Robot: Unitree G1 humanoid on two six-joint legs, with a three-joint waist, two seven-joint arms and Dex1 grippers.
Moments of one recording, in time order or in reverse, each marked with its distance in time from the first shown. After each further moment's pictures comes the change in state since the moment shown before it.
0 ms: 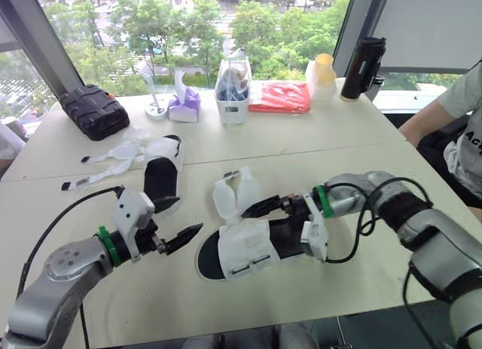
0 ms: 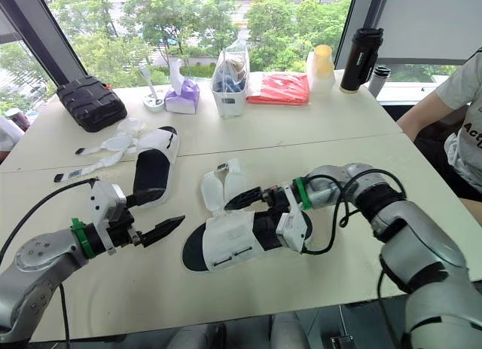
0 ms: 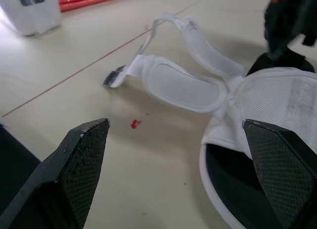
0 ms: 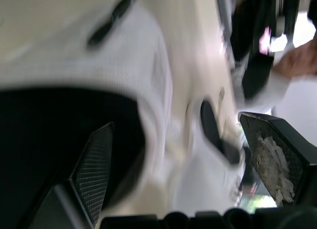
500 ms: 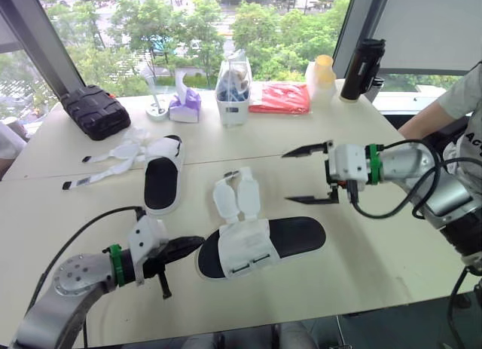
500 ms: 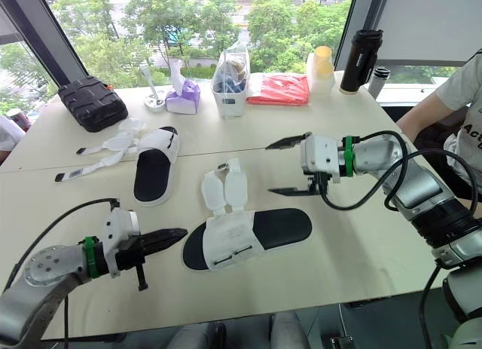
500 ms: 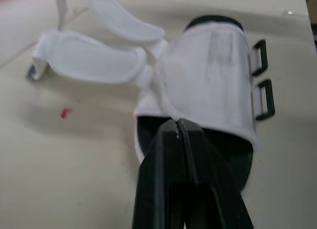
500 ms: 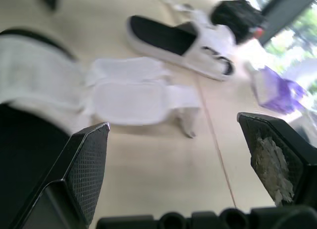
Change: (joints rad) left arm 0.069 0.022 -0.135 0.059 0.130 -0.175 -0.164; right arm 0.258 -0.200 -0.440 -0.555 0.792 1.166 0.543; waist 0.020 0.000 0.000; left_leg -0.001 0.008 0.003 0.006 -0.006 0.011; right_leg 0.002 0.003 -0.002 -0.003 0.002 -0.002
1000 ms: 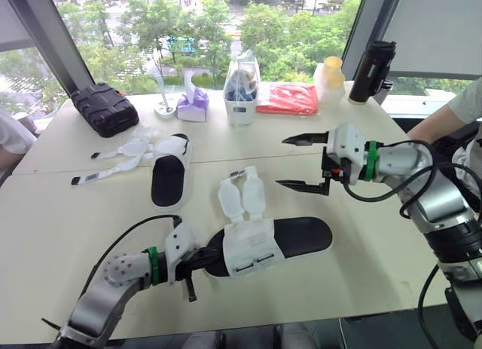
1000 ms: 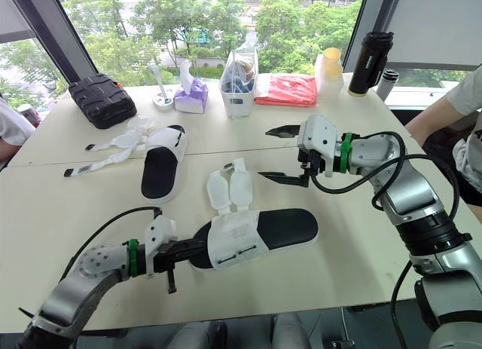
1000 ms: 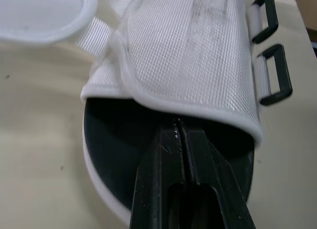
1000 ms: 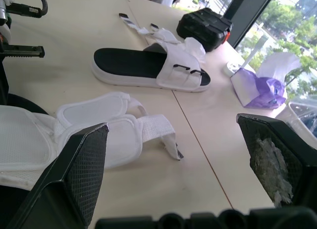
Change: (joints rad) left arm -0.177 -0.112 -0.233 0.196 0.119 -0.039 -0.034; right arm 0.078 0.168 -0.211 -0.115 -0.082 0.258 -0.010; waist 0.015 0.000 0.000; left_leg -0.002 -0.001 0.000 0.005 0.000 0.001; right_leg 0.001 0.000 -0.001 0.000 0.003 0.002
